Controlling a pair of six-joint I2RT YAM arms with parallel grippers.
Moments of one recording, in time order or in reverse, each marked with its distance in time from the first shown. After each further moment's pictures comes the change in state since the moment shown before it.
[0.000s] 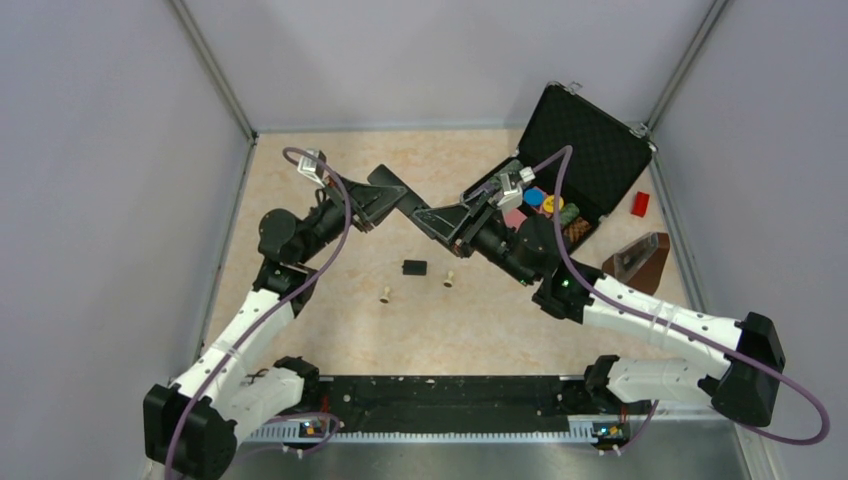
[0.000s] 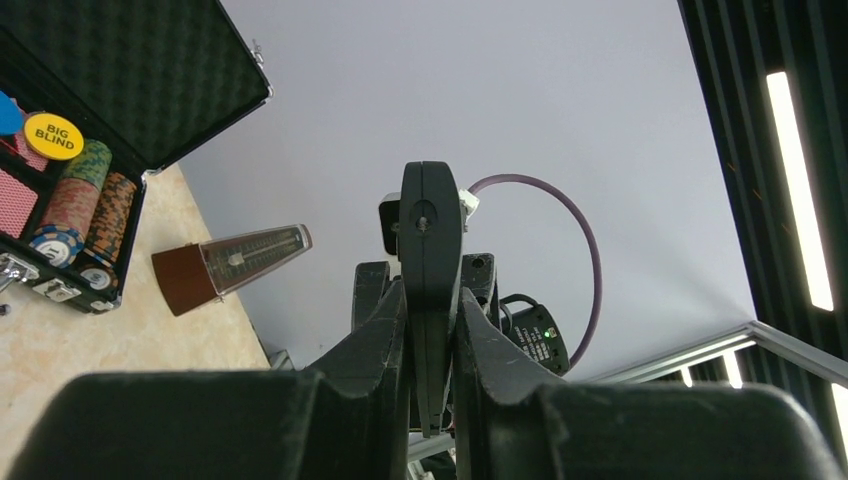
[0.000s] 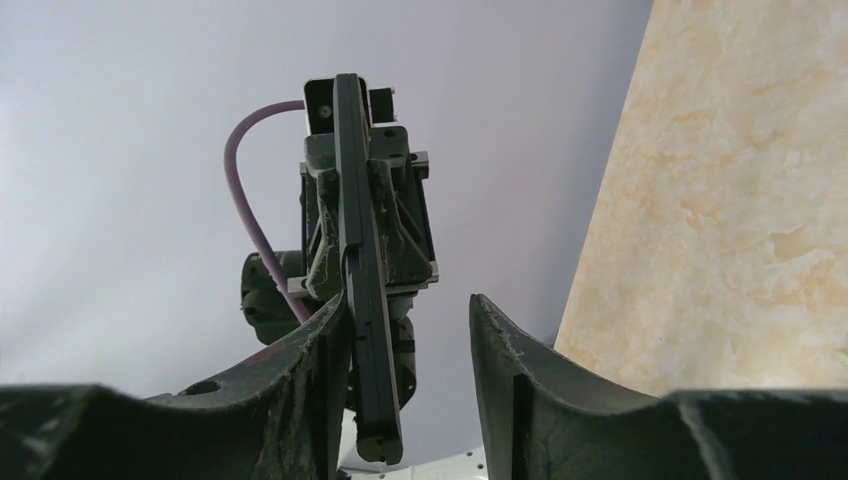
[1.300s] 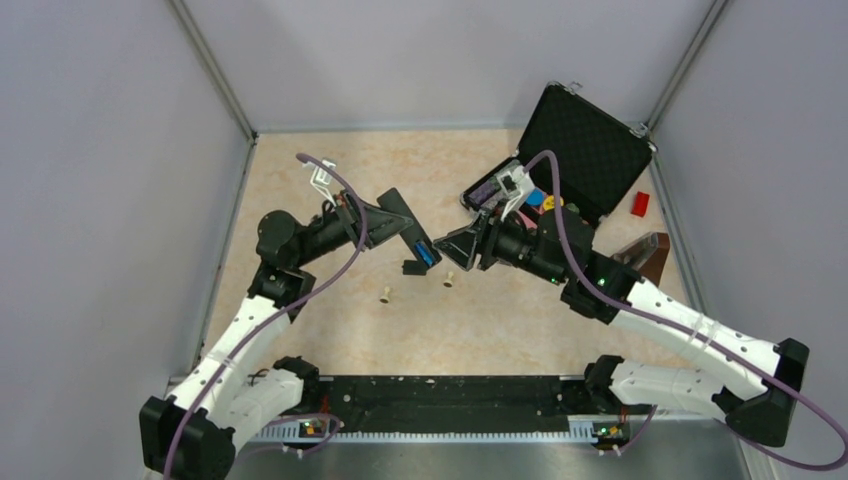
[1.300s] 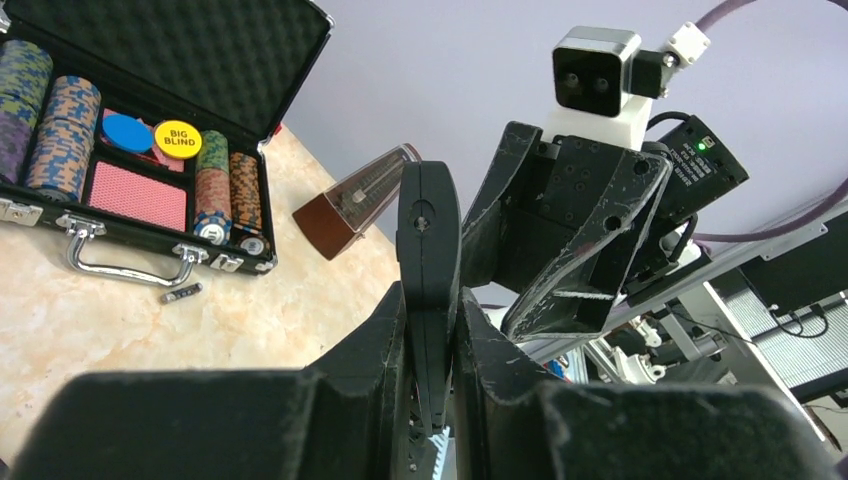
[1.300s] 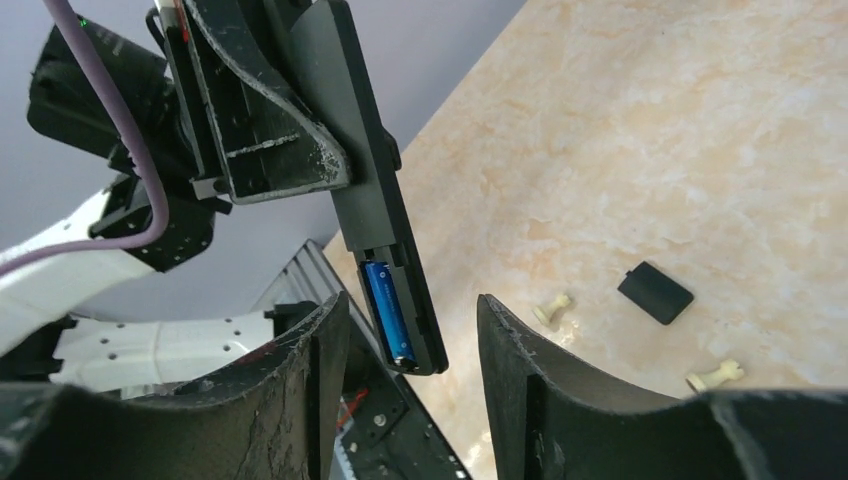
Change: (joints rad) left arm 0.003 -0.053 -0.013 -0.127 0.216 0.504; right arm -0.050 -0.133 0.077 -0.367 -0.178 -0.627
